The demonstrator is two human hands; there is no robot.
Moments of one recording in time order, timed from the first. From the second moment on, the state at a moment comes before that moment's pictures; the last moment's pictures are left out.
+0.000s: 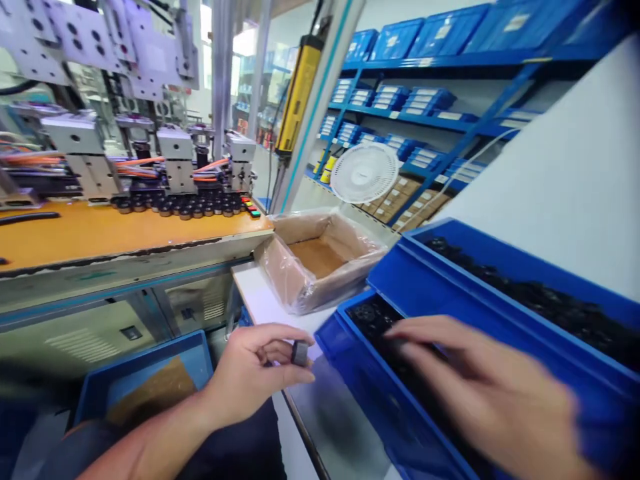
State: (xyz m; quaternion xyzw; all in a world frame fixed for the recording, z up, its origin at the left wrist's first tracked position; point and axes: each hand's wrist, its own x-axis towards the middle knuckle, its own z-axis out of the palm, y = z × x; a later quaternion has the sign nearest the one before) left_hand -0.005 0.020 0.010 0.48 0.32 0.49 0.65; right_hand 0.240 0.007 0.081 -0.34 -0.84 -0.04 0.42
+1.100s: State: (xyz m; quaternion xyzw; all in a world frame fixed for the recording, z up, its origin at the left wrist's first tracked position) left_hand 0.009 0.010 0.004 0.41 0.24 0.47 0.75; right_hand 0.203 0.004 0.027 -0.25 -0.88 0.01 0.40
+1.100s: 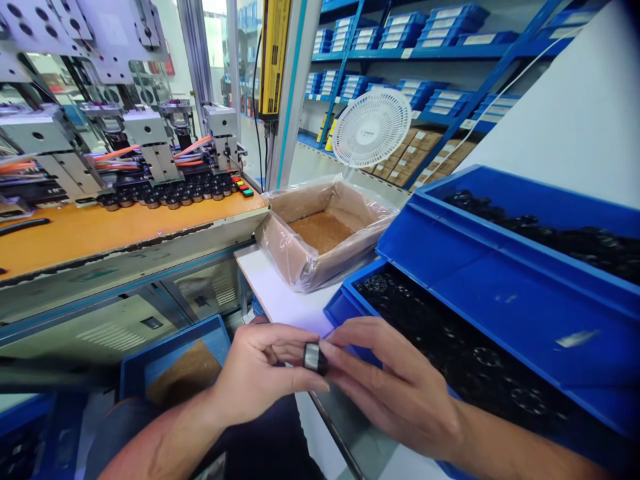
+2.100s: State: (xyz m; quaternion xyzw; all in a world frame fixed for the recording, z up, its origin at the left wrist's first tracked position) left_hand 0.032 0.007 -0.010 0.44 0.16 0.55 0.69; right_hand 0.202 0.004 0.025 -0.23 -0.86 0.00 0.45
